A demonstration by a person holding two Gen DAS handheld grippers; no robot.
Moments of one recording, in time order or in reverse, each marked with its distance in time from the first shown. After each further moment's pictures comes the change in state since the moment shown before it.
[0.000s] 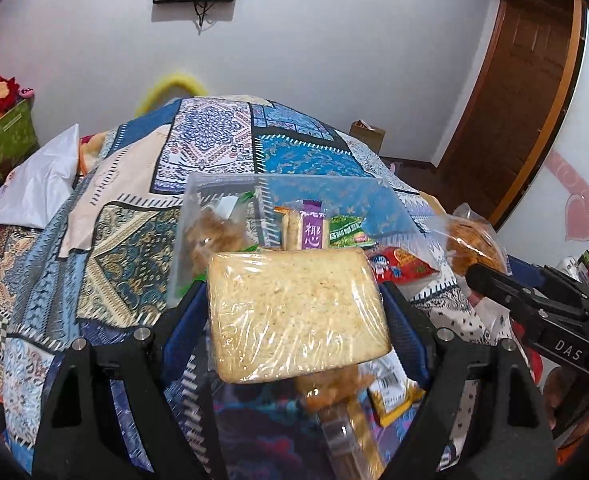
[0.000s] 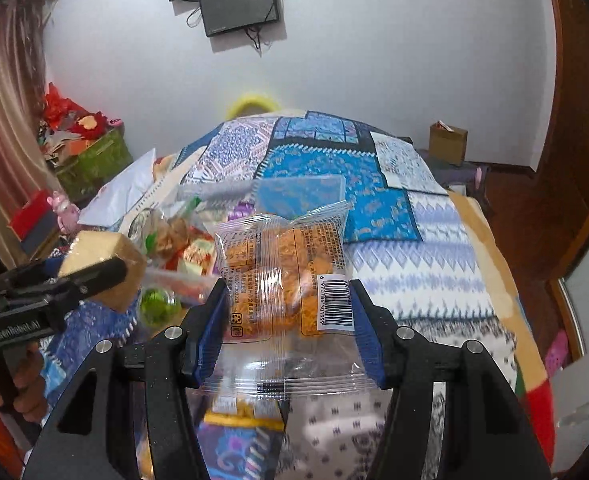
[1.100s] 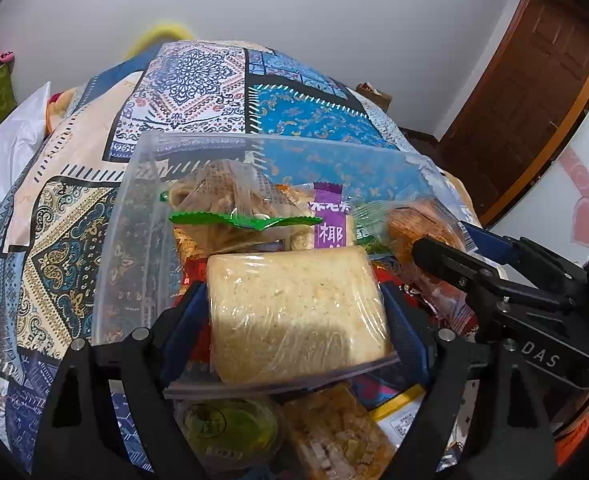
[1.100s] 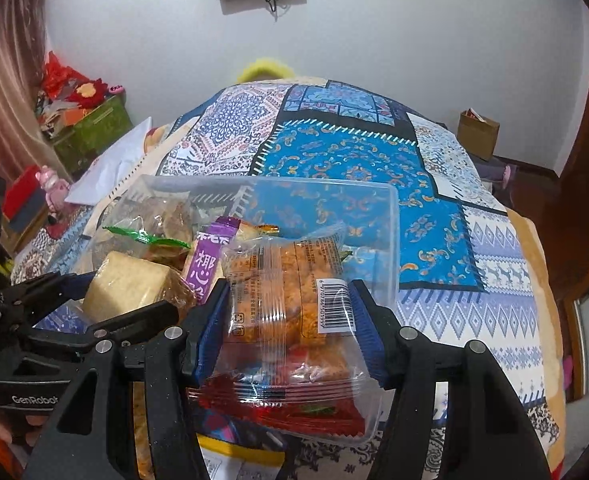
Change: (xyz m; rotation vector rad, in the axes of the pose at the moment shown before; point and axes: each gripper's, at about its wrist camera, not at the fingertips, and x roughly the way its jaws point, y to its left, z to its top) left arm 0.103 0.018 0.018 -0.050 0.160 -0.035; right arm 0.097 0.006 0.033 -0.070 0.128 0.032
